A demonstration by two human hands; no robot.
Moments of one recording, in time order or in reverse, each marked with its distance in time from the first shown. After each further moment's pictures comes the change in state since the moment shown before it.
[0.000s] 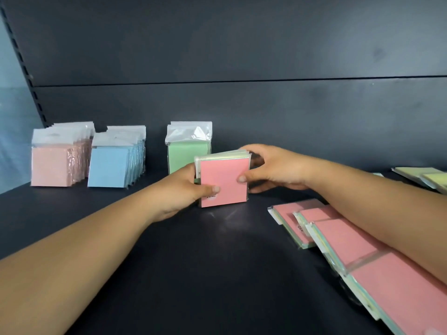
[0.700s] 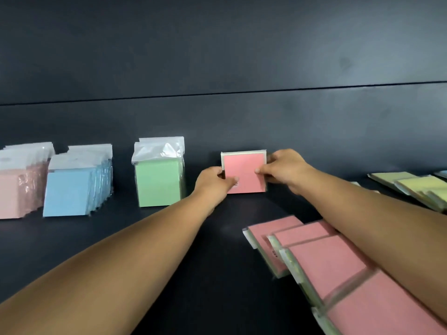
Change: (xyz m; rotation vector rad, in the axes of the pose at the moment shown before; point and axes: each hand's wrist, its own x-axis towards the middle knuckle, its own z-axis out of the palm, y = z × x) left_hand 0.110 -0.002 0.067 0.029 0.376 -0.086; right_hand 0.026 0.042 -0.058 -0.048 0.637 0.168
